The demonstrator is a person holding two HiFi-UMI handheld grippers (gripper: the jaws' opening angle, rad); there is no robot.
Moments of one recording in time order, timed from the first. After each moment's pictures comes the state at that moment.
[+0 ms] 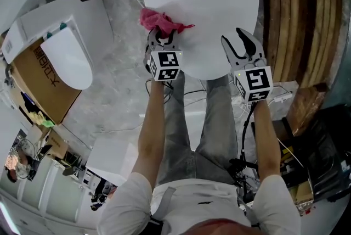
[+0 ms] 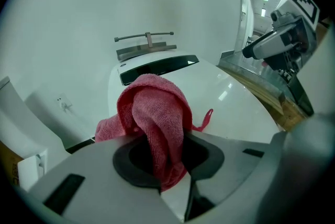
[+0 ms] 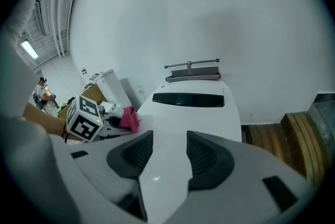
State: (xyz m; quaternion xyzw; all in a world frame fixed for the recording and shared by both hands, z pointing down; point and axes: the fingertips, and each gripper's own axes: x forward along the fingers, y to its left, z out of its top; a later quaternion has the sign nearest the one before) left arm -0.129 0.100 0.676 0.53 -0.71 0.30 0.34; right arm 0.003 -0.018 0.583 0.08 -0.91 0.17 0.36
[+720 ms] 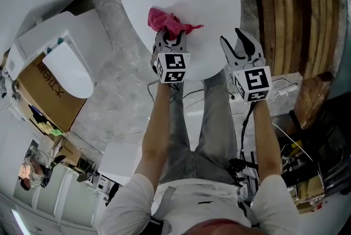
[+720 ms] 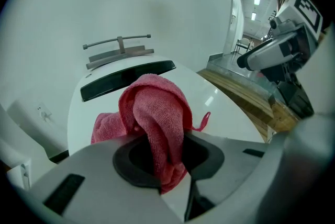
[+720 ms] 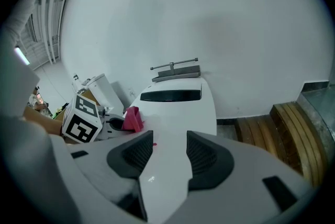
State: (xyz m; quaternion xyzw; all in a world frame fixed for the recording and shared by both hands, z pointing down) left arm -0.062 0.034 0.674 0.58 -0.68 0.29 0.34; right arm 0.056 -0.053 0.590 0.12 -0.91 0.19 0.36
